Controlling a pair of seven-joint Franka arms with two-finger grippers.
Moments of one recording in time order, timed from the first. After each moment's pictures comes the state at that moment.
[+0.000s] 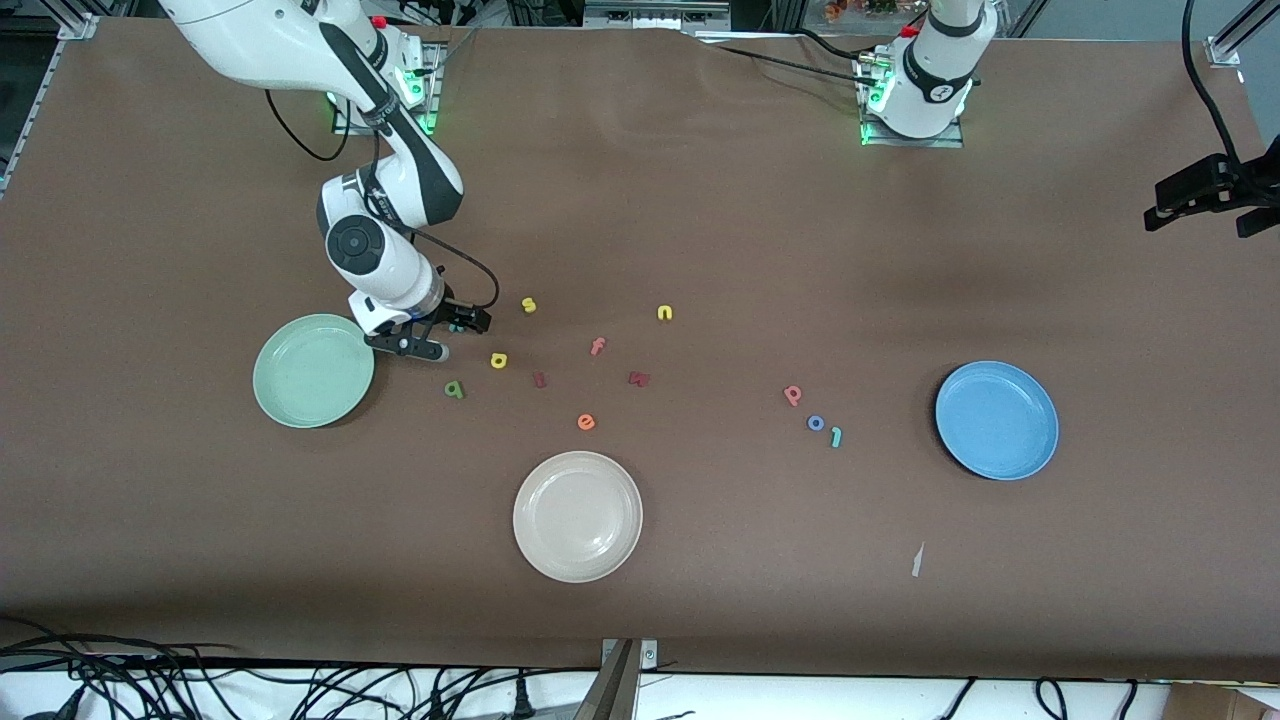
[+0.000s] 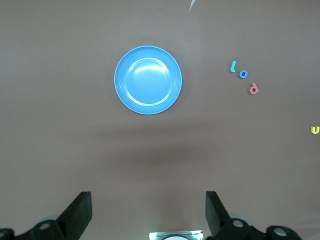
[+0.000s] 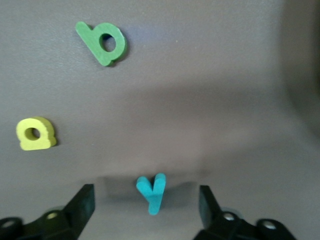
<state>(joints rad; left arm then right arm) 0.13 0.05 -0.05 -1.46 -0.01 1.40 0.13 0.16 0.42 0.22 -2.25 -0.05 2.59 0.61</state>
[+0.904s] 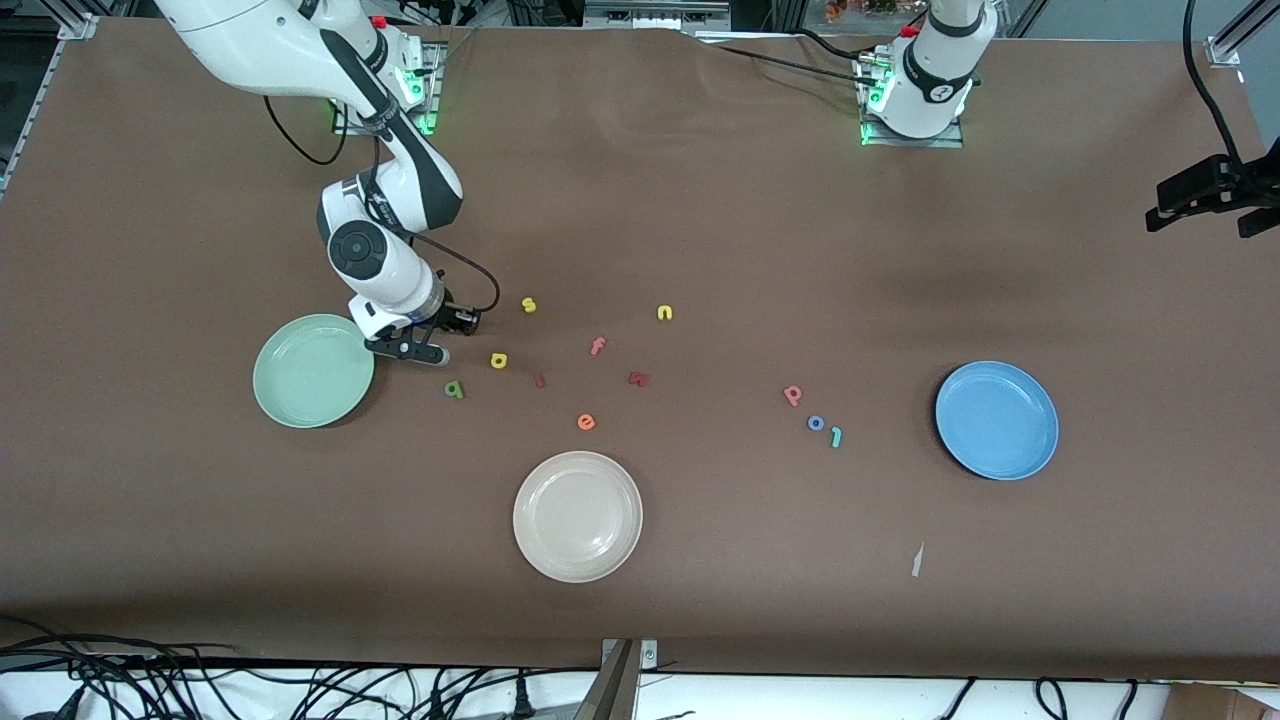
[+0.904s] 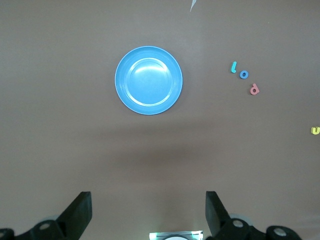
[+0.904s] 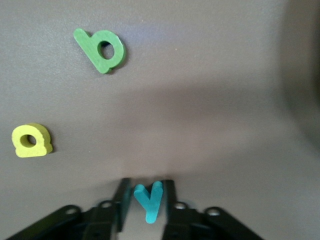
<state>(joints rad) 0.13 0.05 -0.05 -1.46 -0.01 1.40 0.13 0.16 0.43 0.21 -2.23 -0.06 2.58 0.61</state>
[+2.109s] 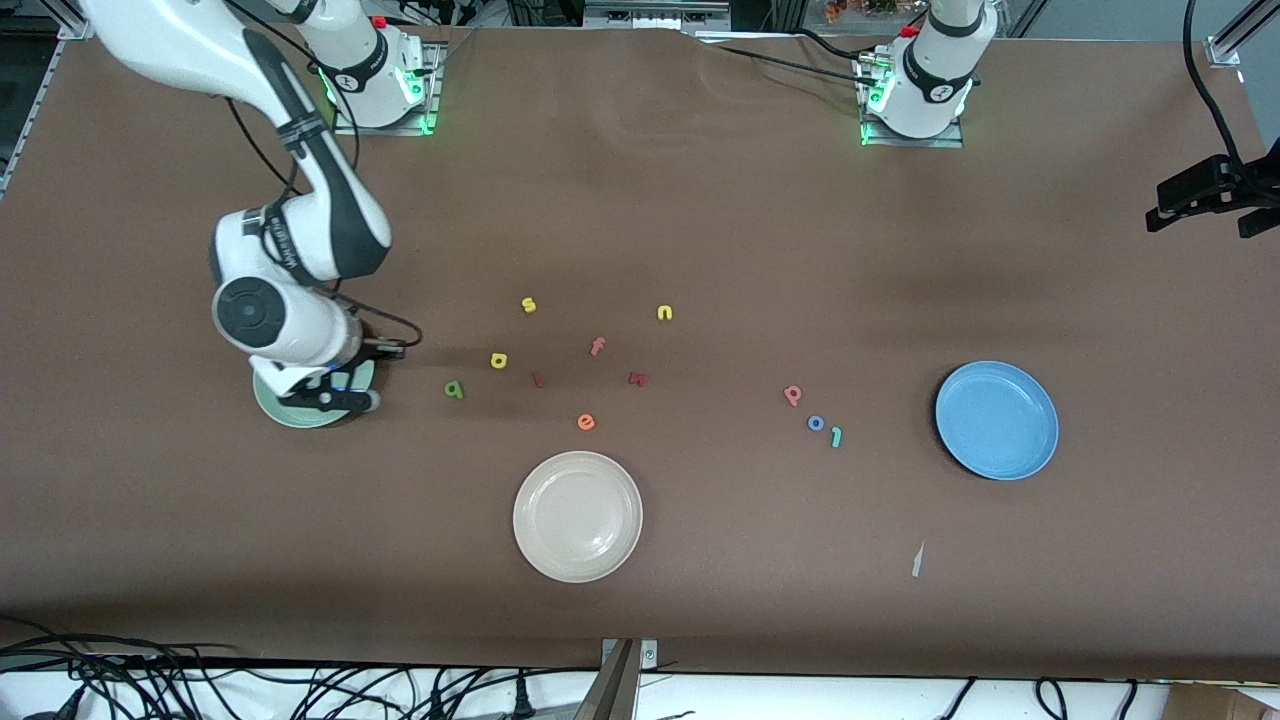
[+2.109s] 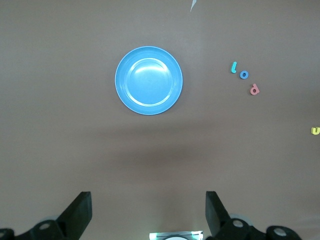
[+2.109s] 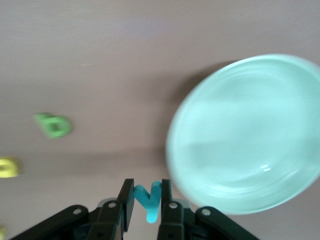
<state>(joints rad) 0.13 0.05 -0.05 -1.46 -0.01 1.40 0.13 0.04 0.44 0.14 -1.89 -0.15 2.12 0.26</state>
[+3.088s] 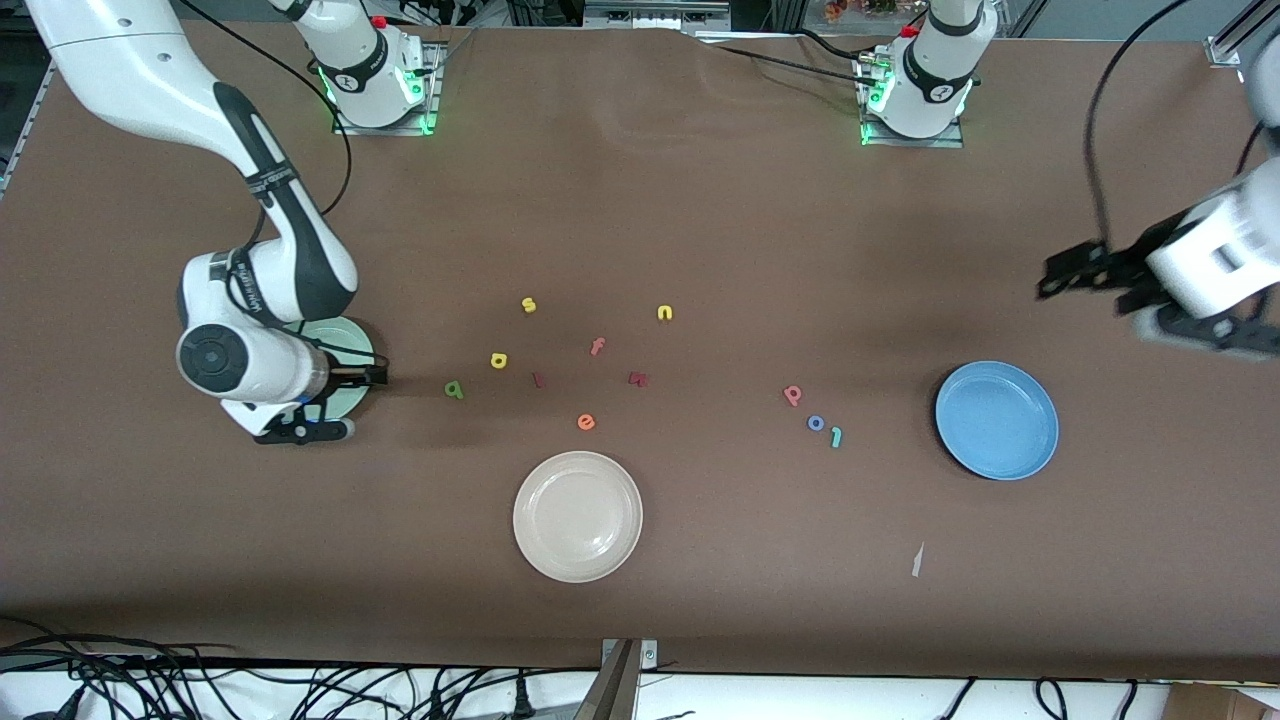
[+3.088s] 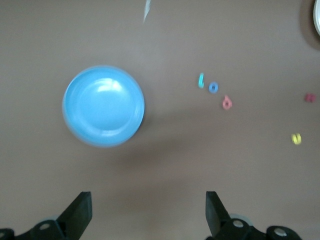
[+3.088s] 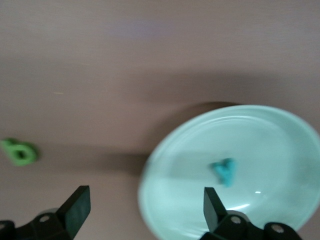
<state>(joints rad) 0.03 0.17 -0.08 -1.62 -0.08 1.71 0.11 -0.07 0.57 0.26 -1.76 -0.20 2.10 0.25</state>
